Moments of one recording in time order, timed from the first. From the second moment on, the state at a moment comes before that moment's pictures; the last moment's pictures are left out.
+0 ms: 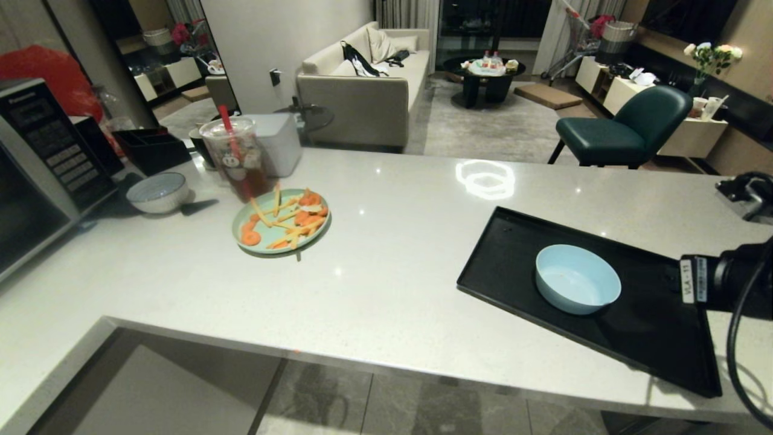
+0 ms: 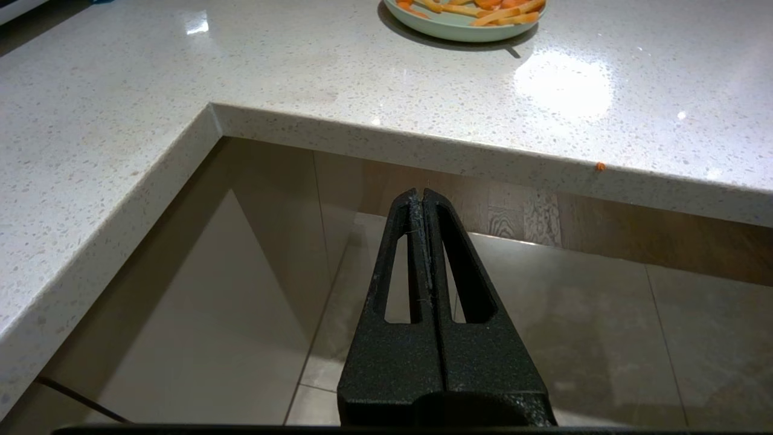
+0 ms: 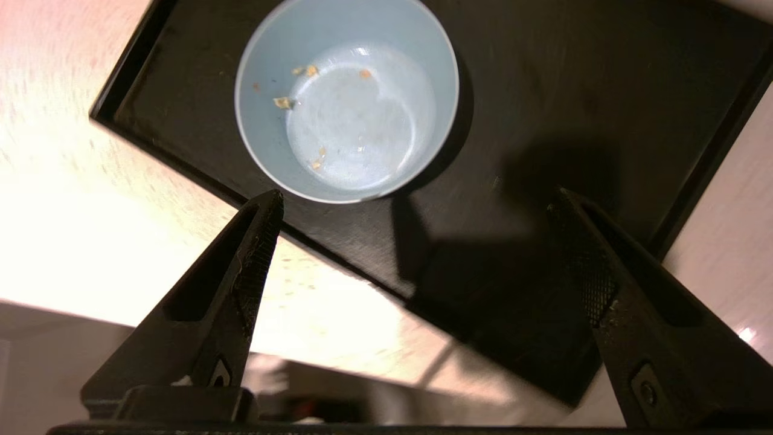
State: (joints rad) left arm 0.00 0.00 0.00 -0.01 0.02 -0.06; right arm 0.17 1.28 -0.83 0.13 -0.06 0.17
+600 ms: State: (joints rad) left arm 0.00 0.00 0.00 -0.01 0.02 -0.06; right arm 0.17 1.13 -0.69 -0.08 0.04 -0.07
